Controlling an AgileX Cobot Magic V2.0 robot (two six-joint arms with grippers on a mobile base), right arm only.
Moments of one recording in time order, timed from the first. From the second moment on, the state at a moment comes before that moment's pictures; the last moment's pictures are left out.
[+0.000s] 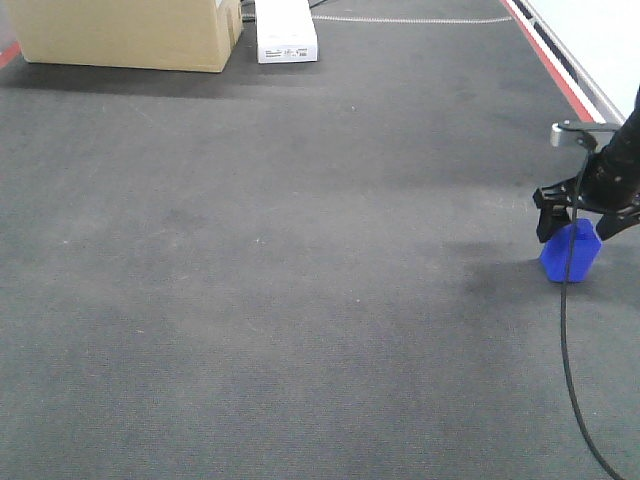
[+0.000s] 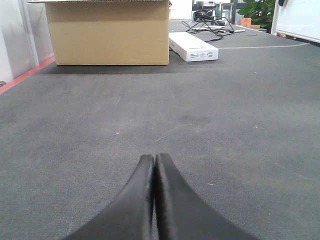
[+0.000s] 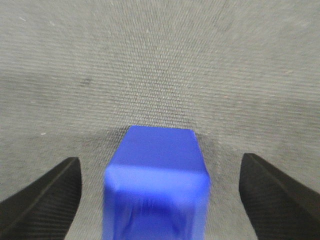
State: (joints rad) arm -0.19 2.25 -1.96 0.06 1.24 -0.24
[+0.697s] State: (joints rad) arm -0.19 2.31 -1.96 0.04 1.20 -0.20
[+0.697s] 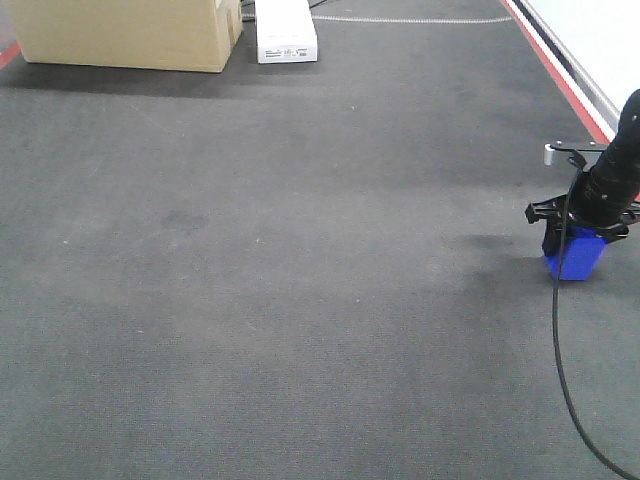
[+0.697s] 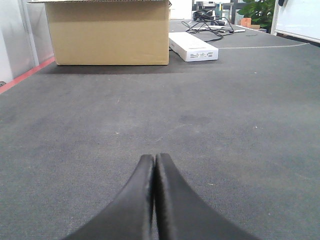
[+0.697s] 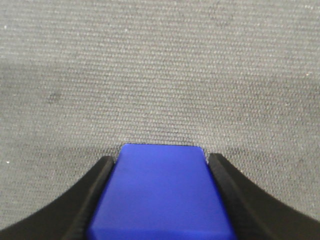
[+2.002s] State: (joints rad) arm -0.19 0.83 -0.78 0.16 0.66 -0.28
